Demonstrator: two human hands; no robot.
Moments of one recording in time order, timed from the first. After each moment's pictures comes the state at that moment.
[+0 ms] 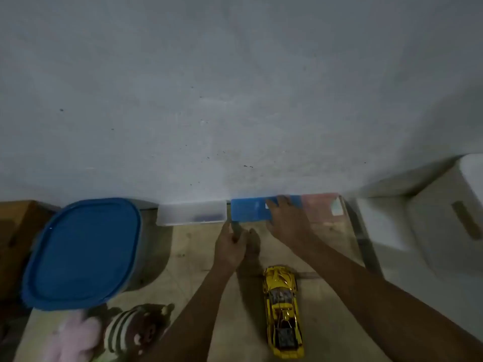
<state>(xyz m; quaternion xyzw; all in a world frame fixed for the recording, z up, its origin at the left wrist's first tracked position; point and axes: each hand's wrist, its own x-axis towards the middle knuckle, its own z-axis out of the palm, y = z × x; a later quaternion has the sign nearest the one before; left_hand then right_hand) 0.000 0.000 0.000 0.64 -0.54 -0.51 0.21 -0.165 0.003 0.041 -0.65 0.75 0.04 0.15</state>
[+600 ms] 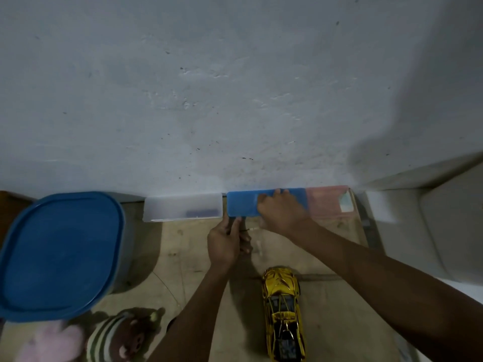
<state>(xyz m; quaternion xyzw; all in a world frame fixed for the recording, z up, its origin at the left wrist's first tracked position) -0.005 -0.007 -0.015 0.61 -0.52 -0.51 0.31 -0.159 -0.031 0.049 -0.73 0.65 0.16 0.12</state>
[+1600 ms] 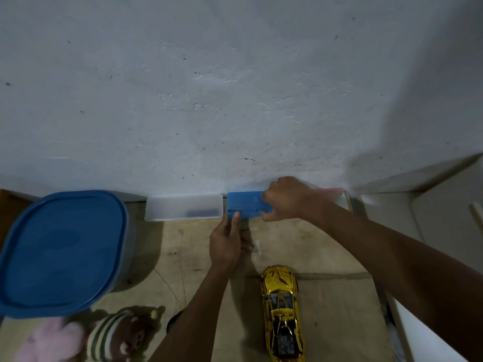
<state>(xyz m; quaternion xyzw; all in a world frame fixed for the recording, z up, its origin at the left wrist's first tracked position) -0.009 -0.004 -0.003 0.62 -0.48 -0.54 0.30 -0.188 -0.054 0.074 -0.81 0.55 0.17 0.08</state>
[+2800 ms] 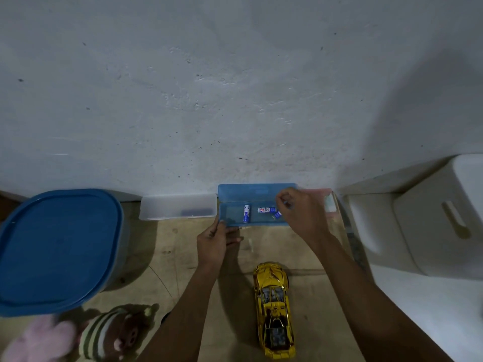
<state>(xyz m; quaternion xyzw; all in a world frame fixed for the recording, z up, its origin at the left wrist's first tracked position) 0.003 -0.002 -0.003 0.61 -0.29 -0.65 0.36 -0.202 0.013 0.048 -0.53 0.78 -0.27 0.19</state>
